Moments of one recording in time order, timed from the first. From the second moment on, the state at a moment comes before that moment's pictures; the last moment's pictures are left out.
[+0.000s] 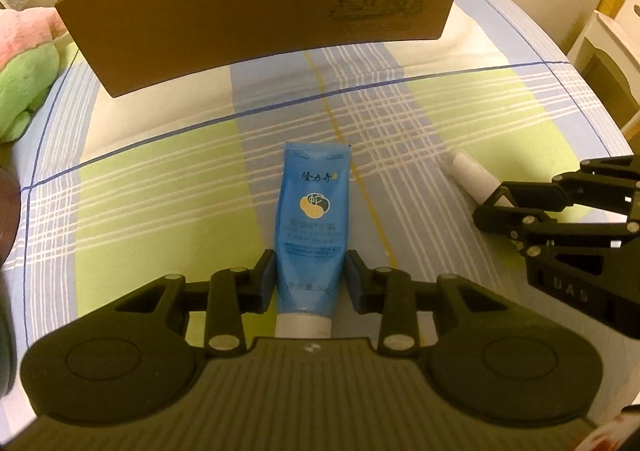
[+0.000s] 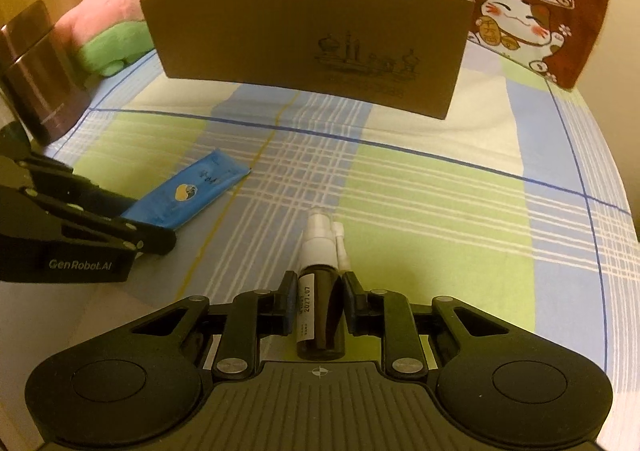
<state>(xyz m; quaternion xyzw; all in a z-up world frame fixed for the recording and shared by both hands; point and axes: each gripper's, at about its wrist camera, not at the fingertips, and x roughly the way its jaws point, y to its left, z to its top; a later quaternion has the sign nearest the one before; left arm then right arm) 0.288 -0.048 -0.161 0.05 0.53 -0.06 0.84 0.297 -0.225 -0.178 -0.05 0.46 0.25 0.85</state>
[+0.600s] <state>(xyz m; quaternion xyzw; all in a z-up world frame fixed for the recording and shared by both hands) 0.288 -0.035 -0.143 0.03 0.52 -0.08 0.85 0.298 -0.228 -0.157 0.00 0.45 0.24 0.86</state>
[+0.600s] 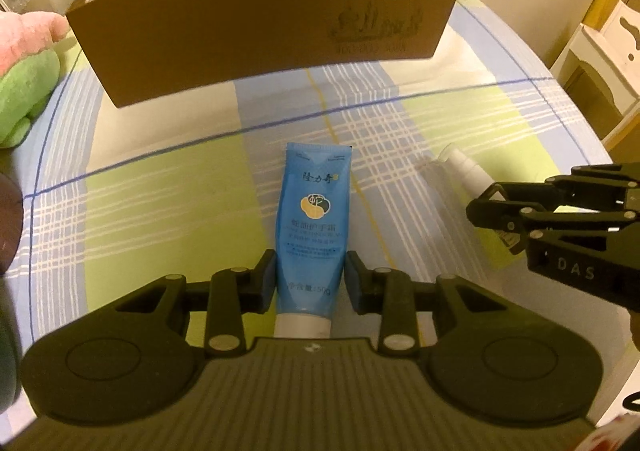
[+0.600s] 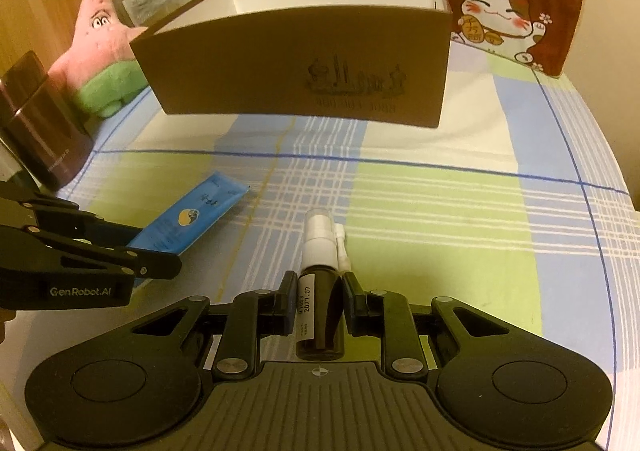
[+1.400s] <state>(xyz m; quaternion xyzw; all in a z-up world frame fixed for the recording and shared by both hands) 0.319 -0.011 -0.055 0.01 0.44 -0.07 0.90 0.348 -0.220 -0.086 0.03 0.38 0.27 0.88</state>
